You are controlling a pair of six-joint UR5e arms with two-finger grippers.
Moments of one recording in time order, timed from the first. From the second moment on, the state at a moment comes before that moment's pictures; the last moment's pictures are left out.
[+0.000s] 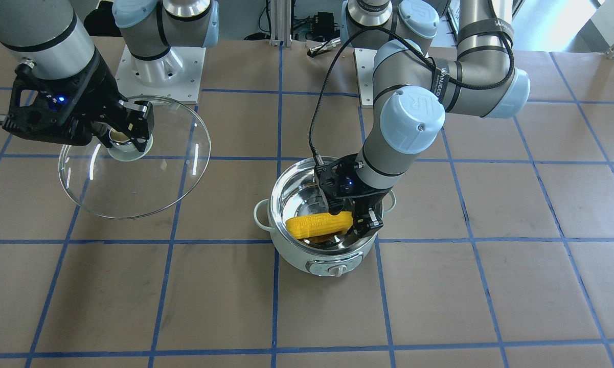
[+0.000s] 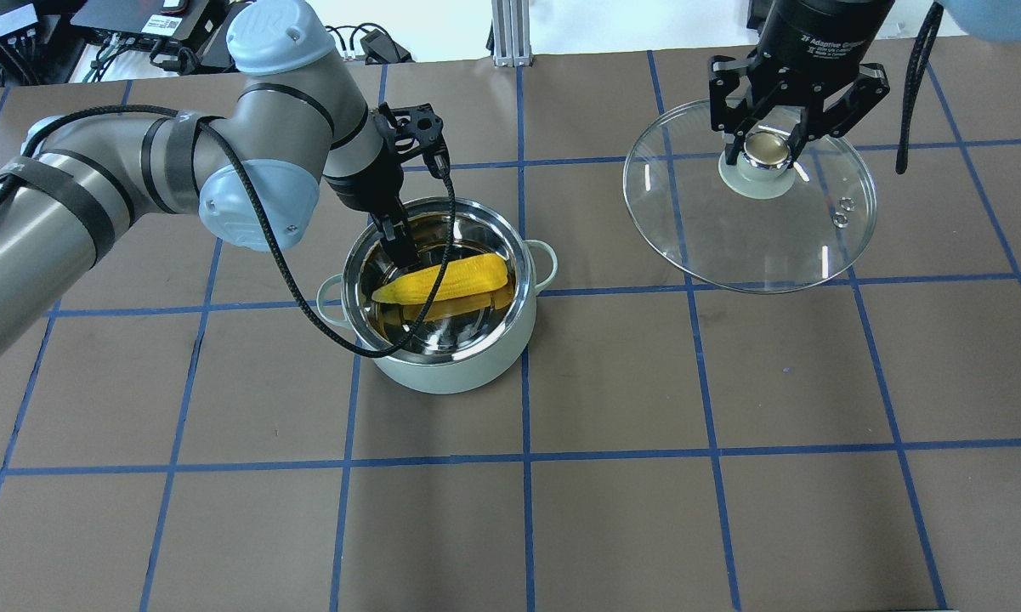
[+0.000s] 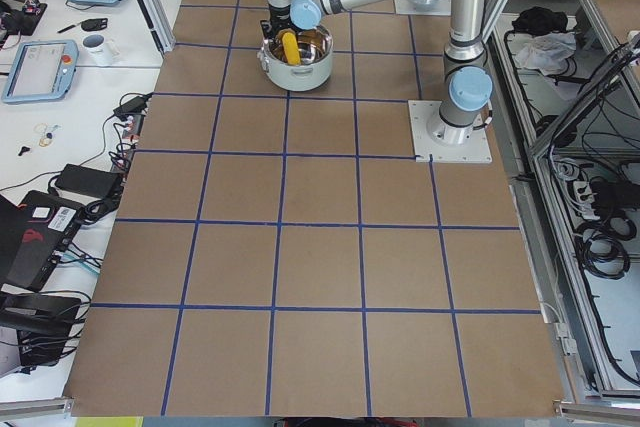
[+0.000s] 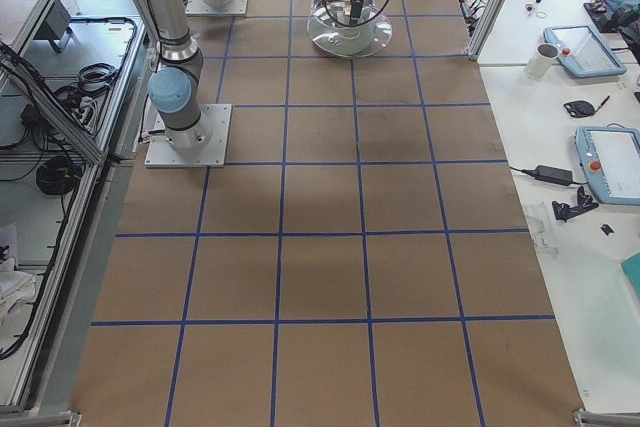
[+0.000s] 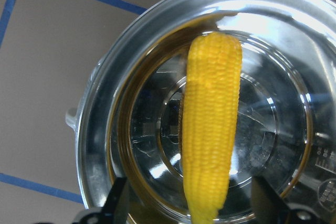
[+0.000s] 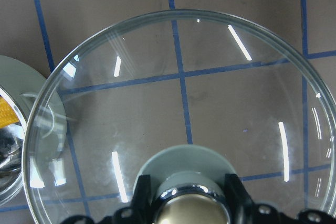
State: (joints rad) left arm -1.69 -1.86 -1.68 -1.17 1.44 1.12; right arm 1.57 -1.46 1.39 -1.44 -1.55 0.14
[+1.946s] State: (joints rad) left arm -1.48 -1.56 -1.45 -1.52 1.53 0.56; right arm 1.95 -1.25 1.35 -1.78 -1.27 0.82
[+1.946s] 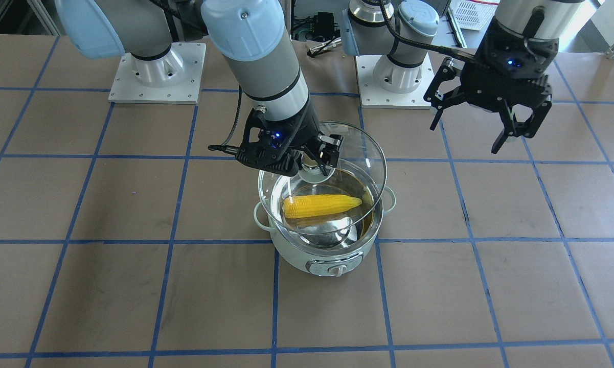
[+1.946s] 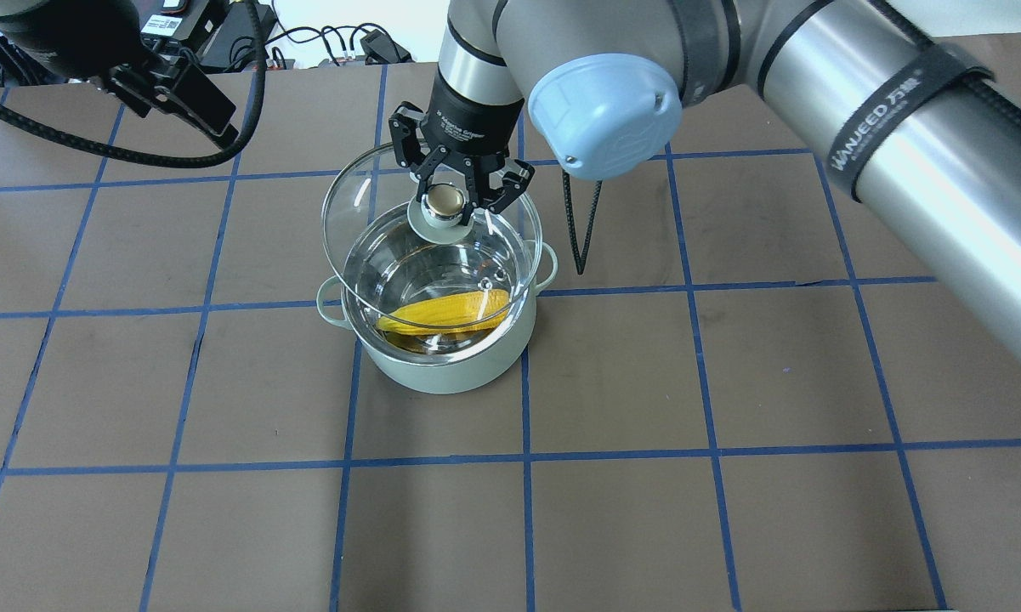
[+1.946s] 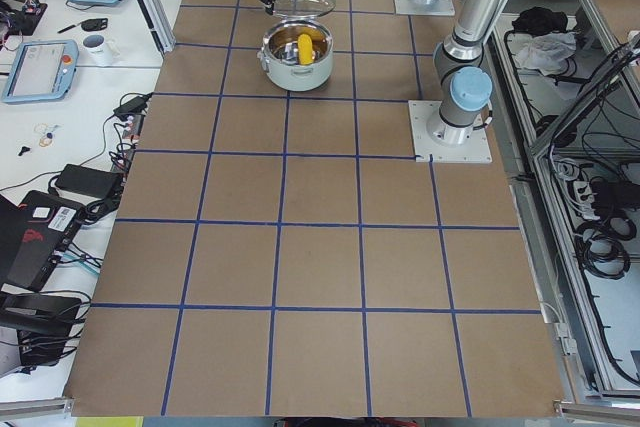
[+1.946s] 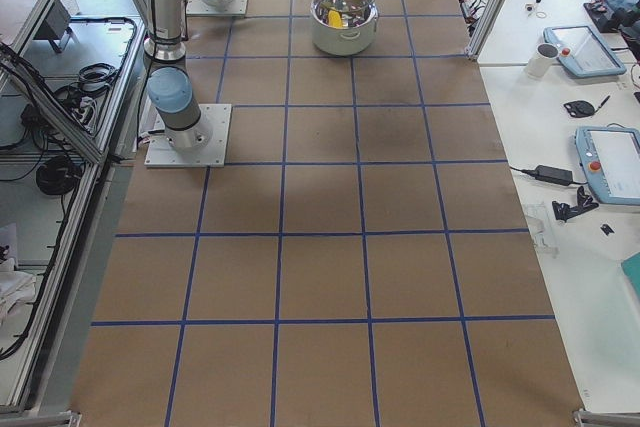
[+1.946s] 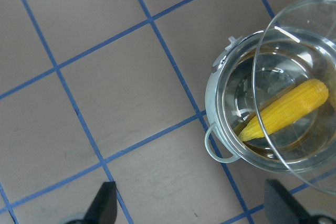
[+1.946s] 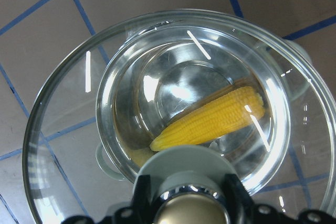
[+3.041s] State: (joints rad) left arm -1.46 -1.56 -1.47 -1.53 1.49 -0.09; right arm 2.00 -1.14 1.35 -1.85 -1.26 0.87
